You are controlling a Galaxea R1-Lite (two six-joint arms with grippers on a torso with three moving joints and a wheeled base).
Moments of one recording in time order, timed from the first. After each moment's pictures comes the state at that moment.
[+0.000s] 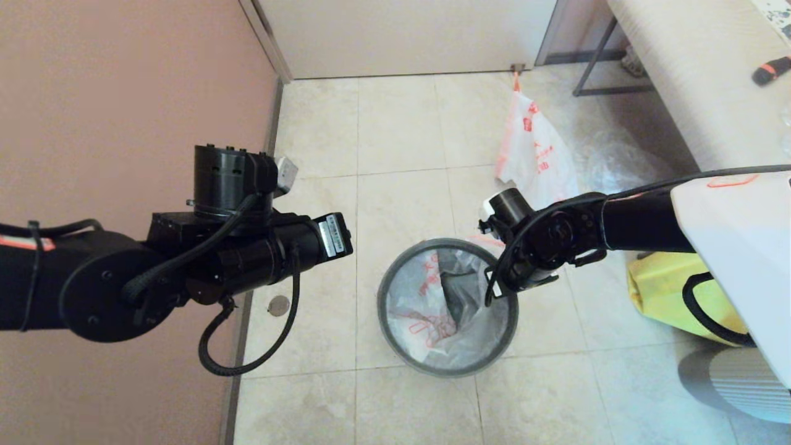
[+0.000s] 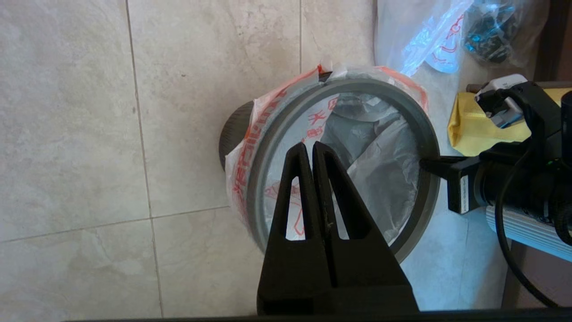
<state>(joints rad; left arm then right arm) -0.54 1.65 -1.00 -0.30 0.15 -0.44 0.51 2.26 -1.84 0.55 -0.35 0.17</state>
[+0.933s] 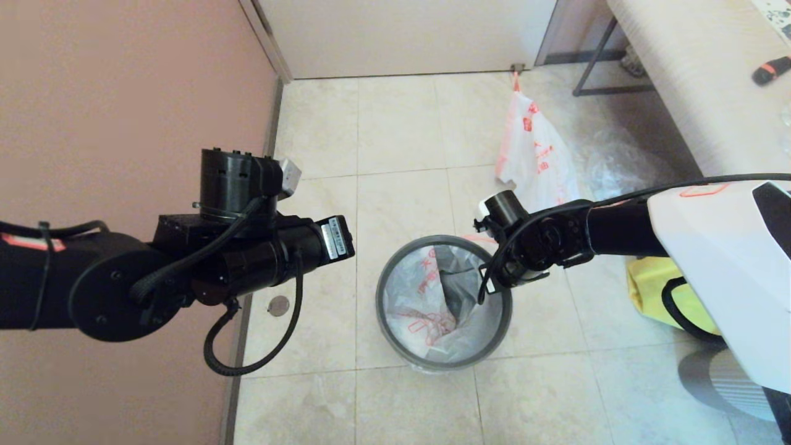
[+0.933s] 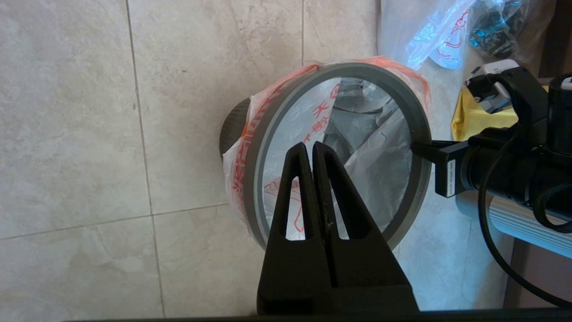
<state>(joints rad) -0.54 1.66 -1.00 -0.29 0.15 -0.44 0.50 2.32 -1.88 0.48 -0.37 0.15</state>
